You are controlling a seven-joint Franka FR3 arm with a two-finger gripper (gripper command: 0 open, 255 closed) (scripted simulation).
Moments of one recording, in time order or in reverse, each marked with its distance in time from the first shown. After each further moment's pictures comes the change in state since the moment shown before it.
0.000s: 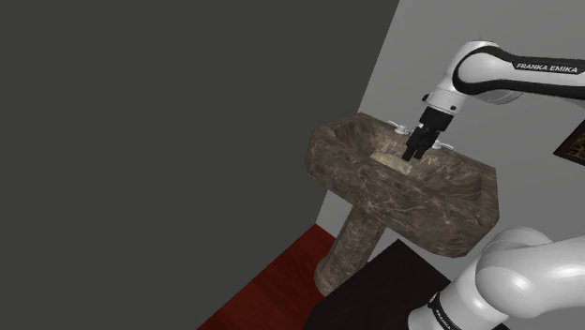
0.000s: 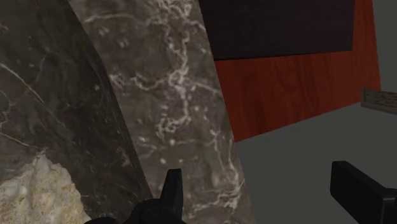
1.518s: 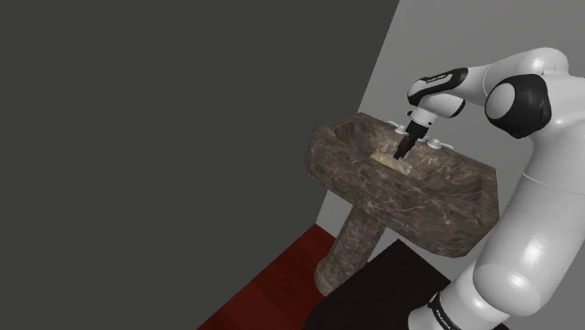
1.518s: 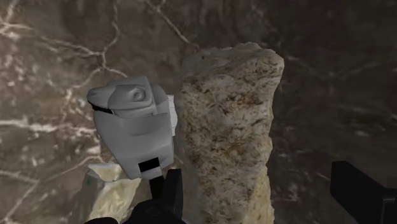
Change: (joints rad) arm -0.037 0.878 -0.403 0.517 0.395 0.192 -0.795
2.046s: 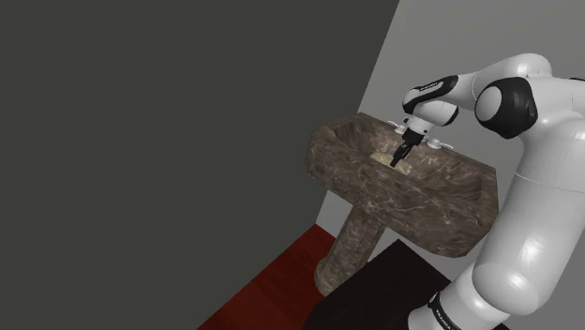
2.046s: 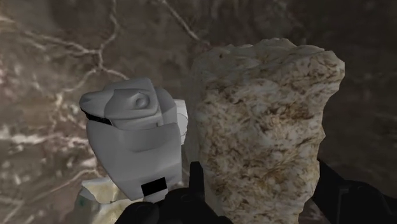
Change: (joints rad) arm -0.017 0.053 0.014 -0.030 0.046 0.064 -0.043
